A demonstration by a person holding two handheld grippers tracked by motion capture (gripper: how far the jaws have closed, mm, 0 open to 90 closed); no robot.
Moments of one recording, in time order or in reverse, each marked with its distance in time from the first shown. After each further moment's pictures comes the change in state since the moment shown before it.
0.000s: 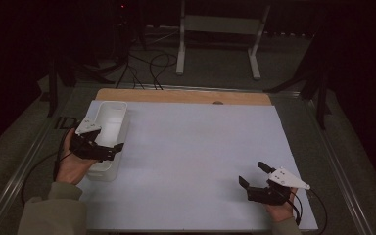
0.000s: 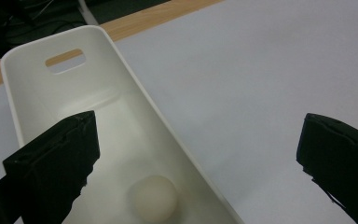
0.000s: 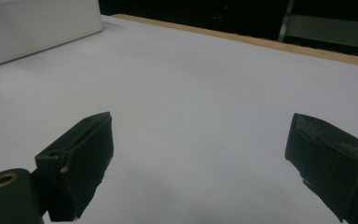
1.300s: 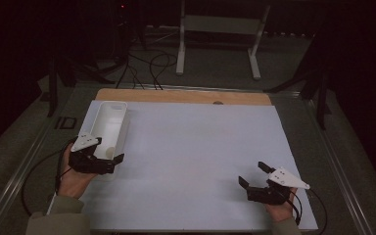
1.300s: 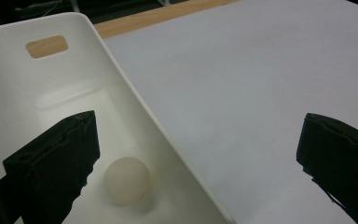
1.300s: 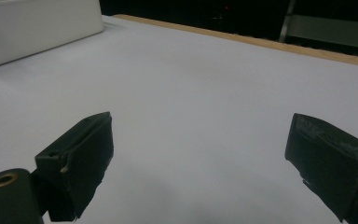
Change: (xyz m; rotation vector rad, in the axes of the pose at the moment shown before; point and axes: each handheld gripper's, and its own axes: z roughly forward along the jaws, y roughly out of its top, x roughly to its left) left arm -0.018 -0.033 -0.007 -0.075 -0.019 -0.029; right arm 0.000 0.000 0.001 0.000 0.004 0.000
